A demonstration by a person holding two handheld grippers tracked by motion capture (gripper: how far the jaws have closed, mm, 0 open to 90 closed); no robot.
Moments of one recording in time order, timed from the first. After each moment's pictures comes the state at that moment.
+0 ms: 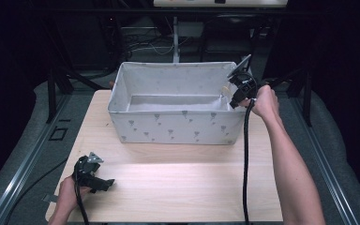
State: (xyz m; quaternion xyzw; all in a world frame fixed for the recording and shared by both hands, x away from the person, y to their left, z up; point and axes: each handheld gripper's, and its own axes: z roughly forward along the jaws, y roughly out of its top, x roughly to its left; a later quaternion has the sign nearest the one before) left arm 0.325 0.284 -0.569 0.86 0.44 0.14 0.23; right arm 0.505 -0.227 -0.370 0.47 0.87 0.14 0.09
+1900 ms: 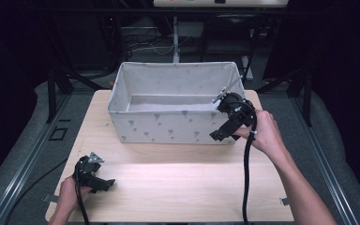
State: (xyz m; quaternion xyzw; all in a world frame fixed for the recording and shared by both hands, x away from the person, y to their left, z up) left arm 0.326 0.283 -0.570 0.86 0.44 0.14 0.22; right arm 0.373 -0.172 -0.339 0.33 0.92 0.20 0.10
